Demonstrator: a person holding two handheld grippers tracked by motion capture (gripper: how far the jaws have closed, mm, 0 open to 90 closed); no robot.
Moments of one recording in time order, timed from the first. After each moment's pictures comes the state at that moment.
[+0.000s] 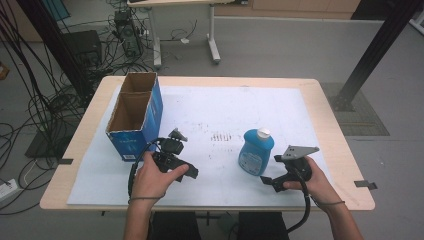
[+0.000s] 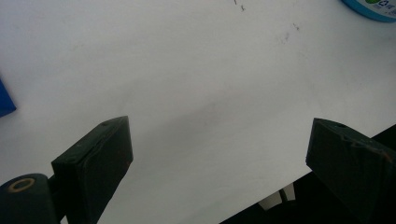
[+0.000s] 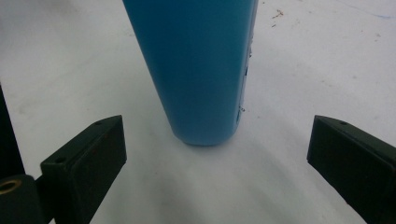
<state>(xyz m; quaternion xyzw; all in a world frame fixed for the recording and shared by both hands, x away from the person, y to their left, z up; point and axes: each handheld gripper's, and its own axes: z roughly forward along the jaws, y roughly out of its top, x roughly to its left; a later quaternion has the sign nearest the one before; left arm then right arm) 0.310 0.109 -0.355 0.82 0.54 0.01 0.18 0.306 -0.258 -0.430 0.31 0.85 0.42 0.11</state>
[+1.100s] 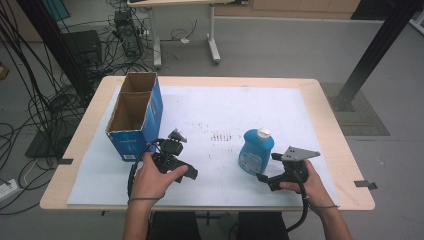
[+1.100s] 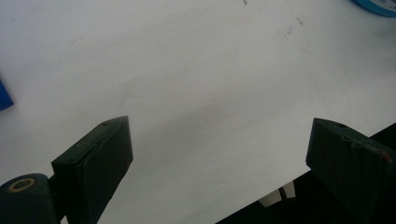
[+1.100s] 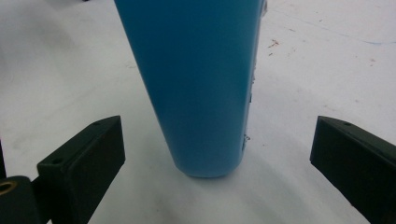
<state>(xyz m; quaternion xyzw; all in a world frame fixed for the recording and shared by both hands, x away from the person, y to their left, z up) 0.309 0.112 -0.358 0.82 0.54 0.00 0.17 0.304 -0.252 -0.441 0.32 0.81 0.48 0.13</state>
